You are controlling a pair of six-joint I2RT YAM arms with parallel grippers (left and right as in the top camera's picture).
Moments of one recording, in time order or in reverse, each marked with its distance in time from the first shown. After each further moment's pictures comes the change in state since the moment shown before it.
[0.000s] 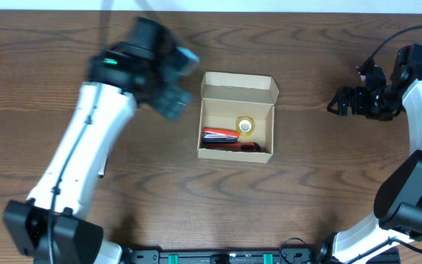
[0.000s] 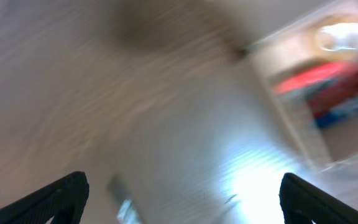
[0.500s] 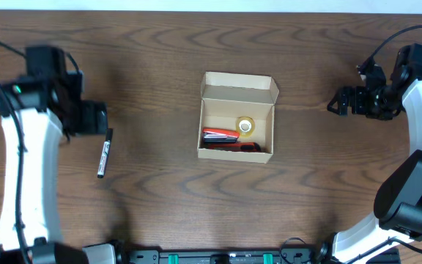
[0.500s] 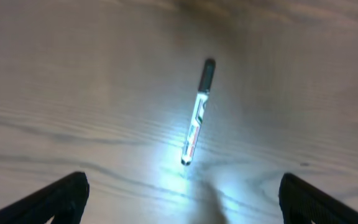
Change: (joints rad) left arm 0.402 -0.211 -0.304 -0.029 -0.133 -0.267; right arm 0.000 0.000 -0.002 0.011 -0.003 0.000
